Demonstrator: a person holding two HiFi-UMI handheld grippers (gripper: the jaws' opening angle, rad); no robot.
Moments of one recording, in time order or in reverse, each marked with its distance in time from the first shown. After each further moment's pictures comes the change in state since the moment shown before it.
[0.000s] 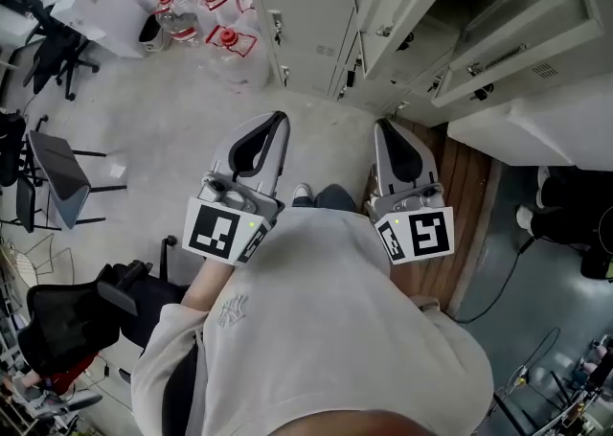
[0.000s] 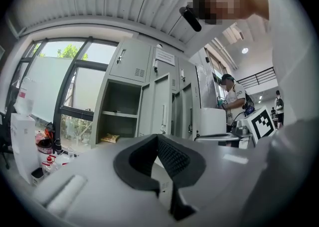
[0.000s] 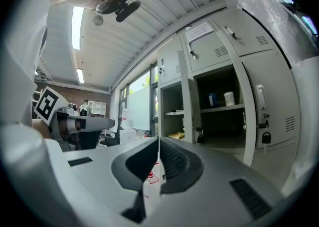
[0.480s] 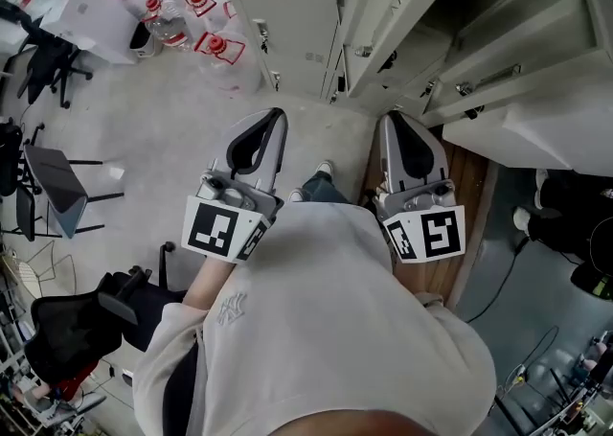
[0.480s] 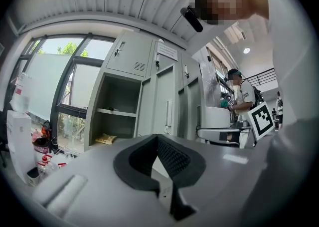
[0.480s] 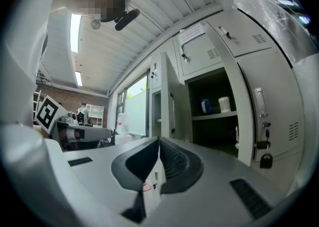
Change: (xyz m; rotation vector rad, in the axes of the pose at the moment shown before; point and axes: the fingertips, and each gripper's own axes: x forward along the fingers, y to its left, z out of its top) left arm 0.063 0.009 -0.009 -0.010 0.011 -0.001; right arm 0.026 -0.064 0.016 0.000 -0.056 -0.016
